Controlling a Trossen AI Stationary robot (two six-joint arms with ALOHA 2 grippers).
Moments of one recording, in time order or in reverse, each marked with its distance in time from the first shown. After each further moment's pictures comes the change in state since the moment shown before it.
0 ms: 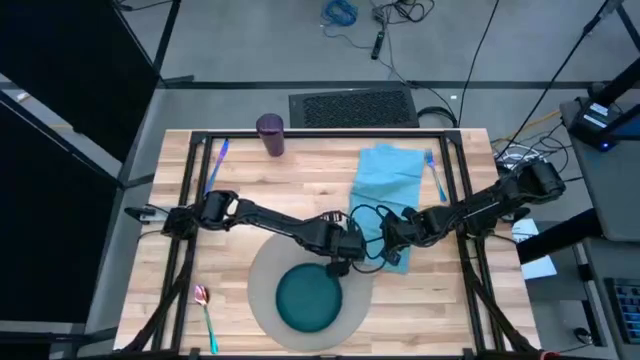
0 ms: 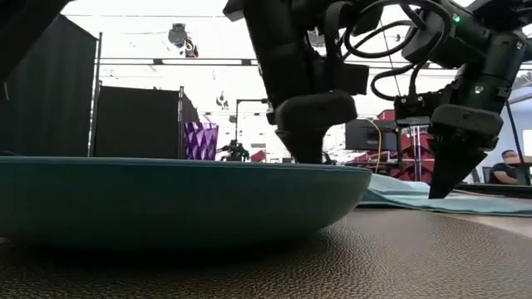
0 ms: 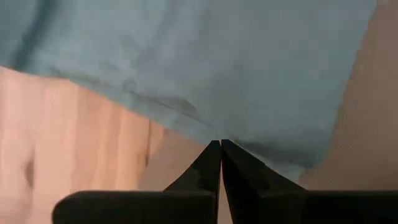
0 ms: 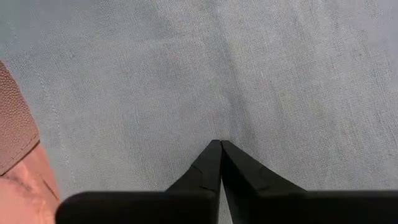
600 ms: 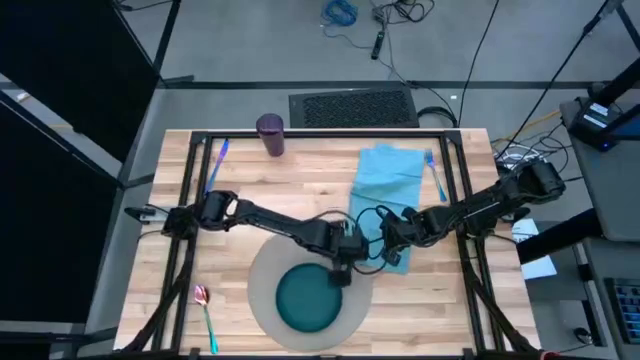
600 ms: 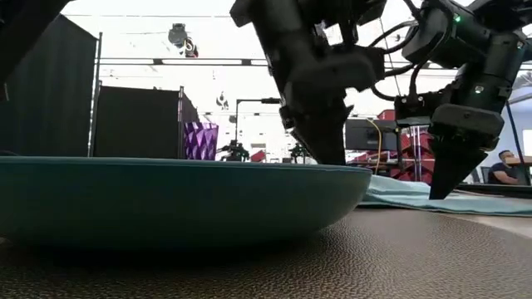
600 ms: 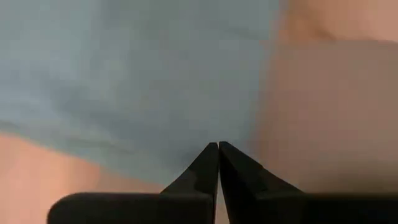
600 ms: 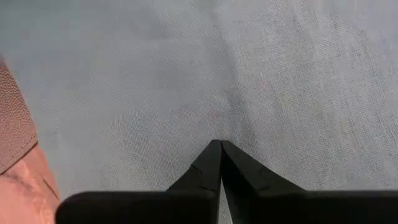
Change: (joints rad) left arm -0.036 -0.003 0.000 0.082 0.277 0.032; right arm 0.001 0.000 0.000 -0.002 0.001 -0.004
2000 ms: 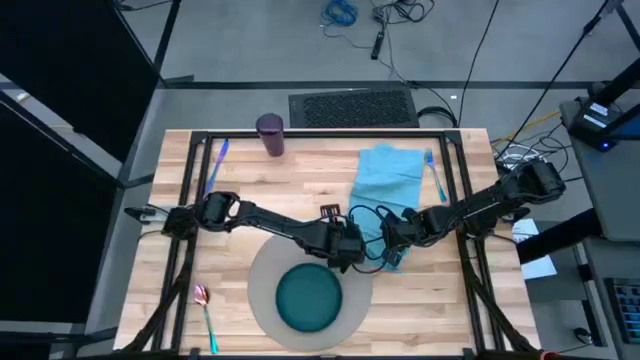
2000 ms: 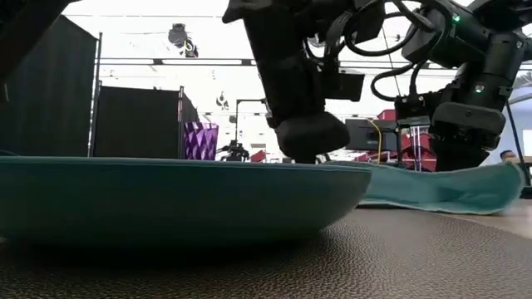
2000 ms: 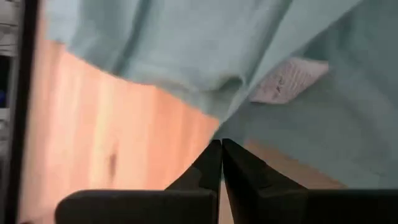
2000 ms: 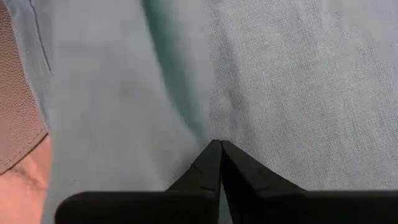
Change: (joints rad) left arm 0.020 0.021 -0.001 -0.137 -0.557 -0.034; right arm -0.001 0.000 0.000 0.000 -0.023 0.006
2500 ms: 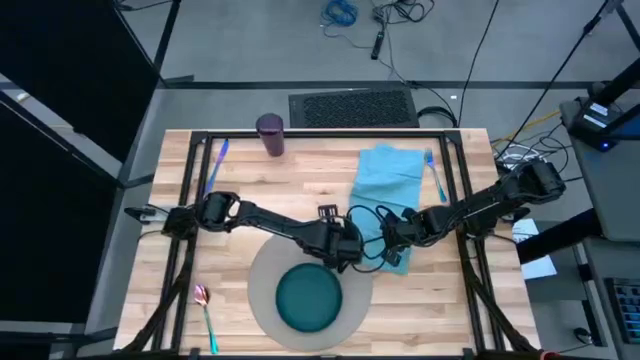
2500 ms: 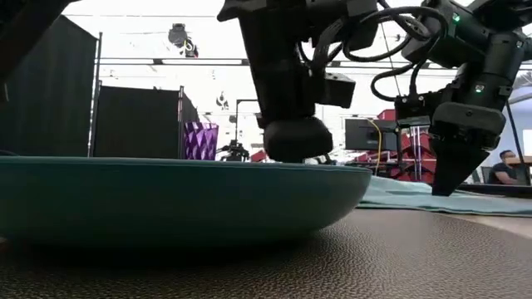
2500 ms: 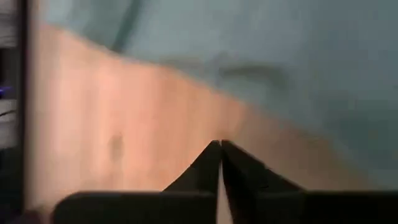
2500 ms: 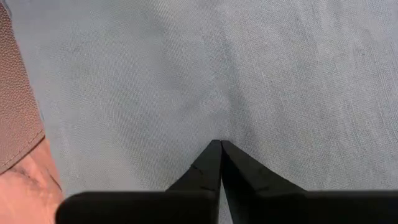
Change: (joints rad) left arm -0.005 0.000 0.000 -0.009 0.099 0.019; right arm 0.000 0.000 0.000 0.001 0.000 -0.001
